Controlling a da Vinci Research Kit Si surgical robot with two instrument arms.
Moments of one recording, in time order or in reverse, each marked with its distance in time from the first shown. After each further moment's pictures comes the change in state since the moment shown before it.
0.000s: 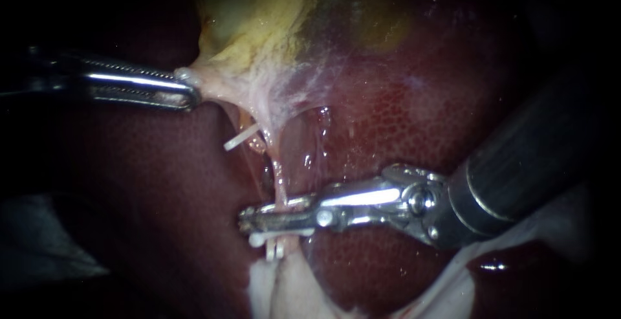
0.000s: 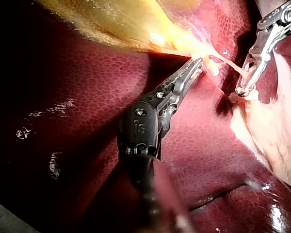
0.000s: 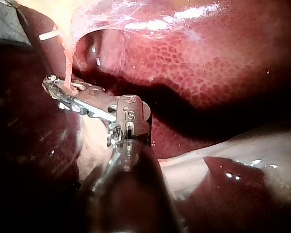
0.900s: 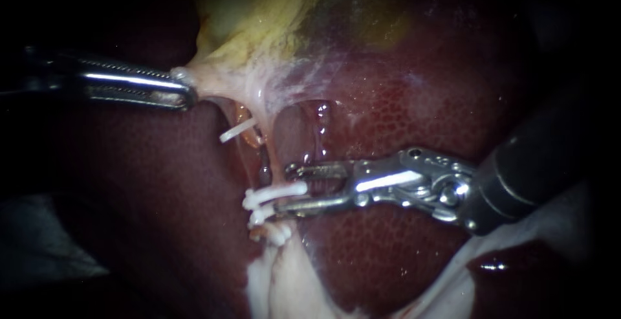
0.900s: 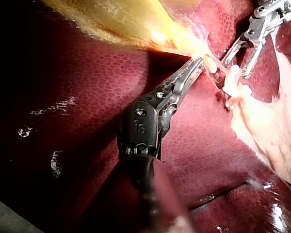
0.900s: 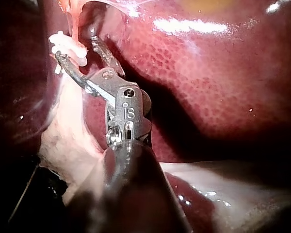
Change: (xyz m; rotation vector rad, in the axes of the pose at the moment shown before) right arm 0.001 0.002 -0.004 -0.118 -0.022 -0.379; left arm 0.000 0.000 0.000 -0.003 0.000 0.002
